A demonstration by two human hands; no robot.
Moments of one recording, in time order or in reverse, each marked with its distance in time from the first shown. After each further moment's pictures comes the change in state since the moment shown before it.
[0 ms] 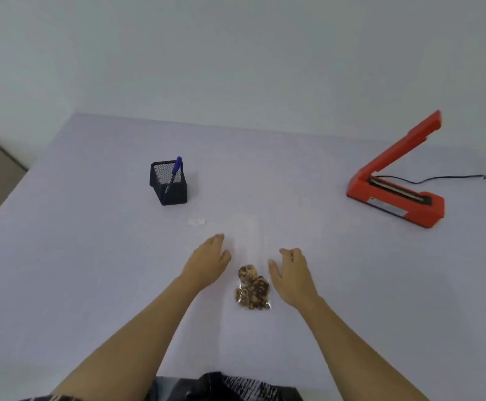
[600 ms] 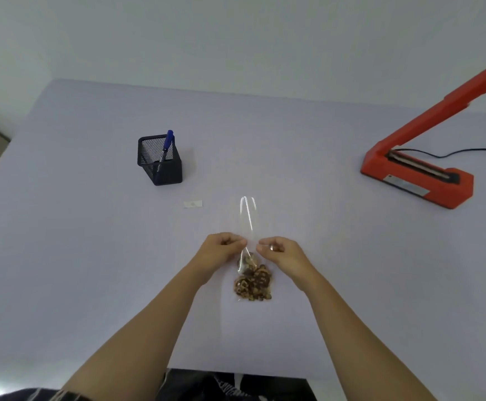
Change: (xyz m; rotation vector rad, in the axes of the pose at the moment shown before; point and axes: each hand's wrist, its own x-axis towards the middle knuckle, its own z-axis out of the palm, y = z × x) left_hand 0.021 -0.002 0.029 -0.883 -0.152 -0.252; right_hand 0.035 0.003 0.007 0.753 -0.295 0.245
